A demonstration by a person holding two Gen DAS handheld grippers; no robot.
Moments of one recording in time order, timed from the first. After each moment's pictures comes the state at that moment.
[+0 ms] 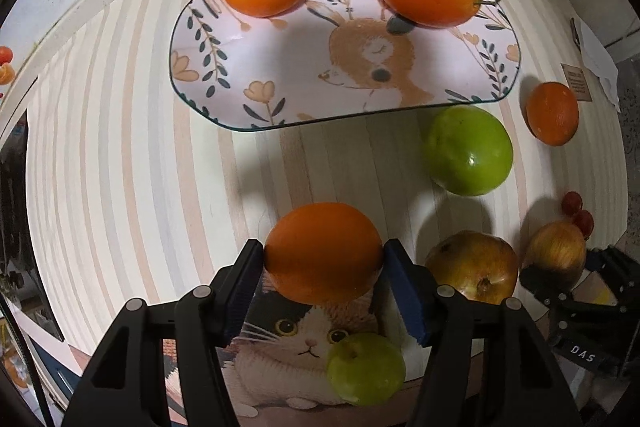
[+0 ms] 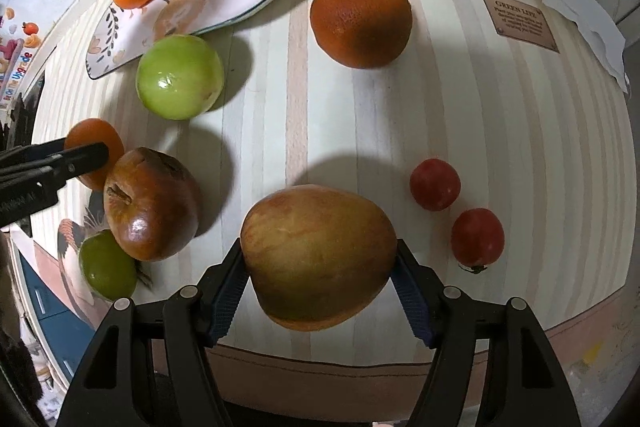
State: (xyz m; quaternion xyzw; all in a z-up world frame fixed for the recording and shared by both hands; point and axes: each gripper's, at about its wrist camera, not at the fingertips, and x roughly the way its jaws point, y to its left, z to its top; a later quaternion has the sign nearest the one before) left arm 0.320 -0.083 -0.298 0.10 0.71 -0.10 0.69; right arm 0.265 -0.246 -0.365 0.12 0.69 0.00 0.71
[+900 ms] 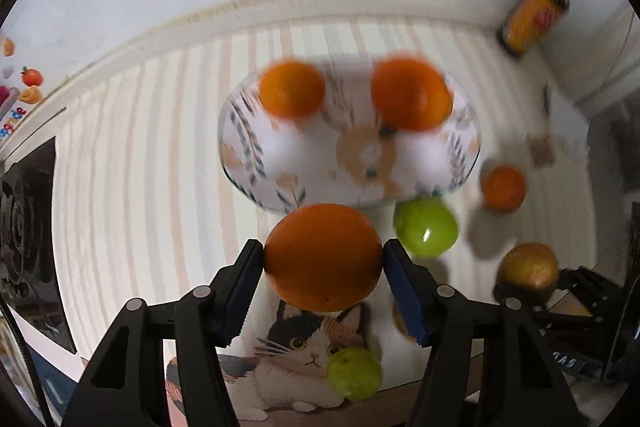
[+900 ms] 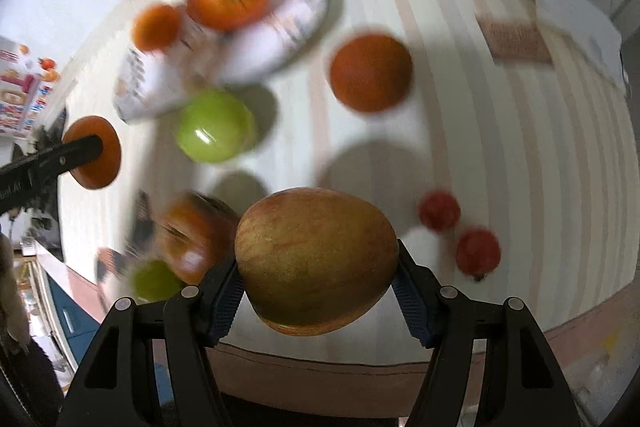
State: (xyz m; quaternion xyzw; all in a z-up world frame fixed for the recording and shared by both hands) left arm 0.348 -0.066 -0.188 0.05 0.64 -0.11 0.76; right arm 0.287 -0.258 -0.307 0.16 0.65 0.02 0.75
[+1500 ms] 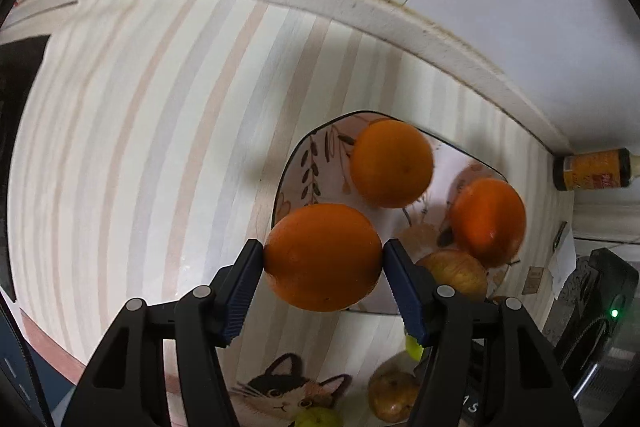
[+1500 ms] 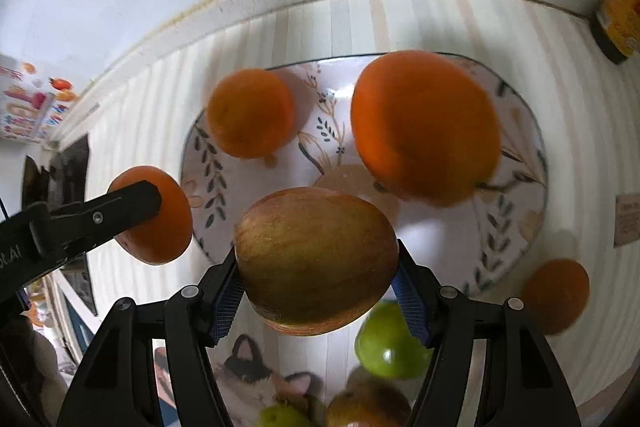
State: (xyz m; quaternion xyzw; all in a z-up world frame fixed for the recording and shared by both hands) left arm 0.443 0.002 -0.256 -0.14 0.70 -0.01 0.70; right arm 0.447 -0.150 -0.336 0.14 0.67 0.05 0.73
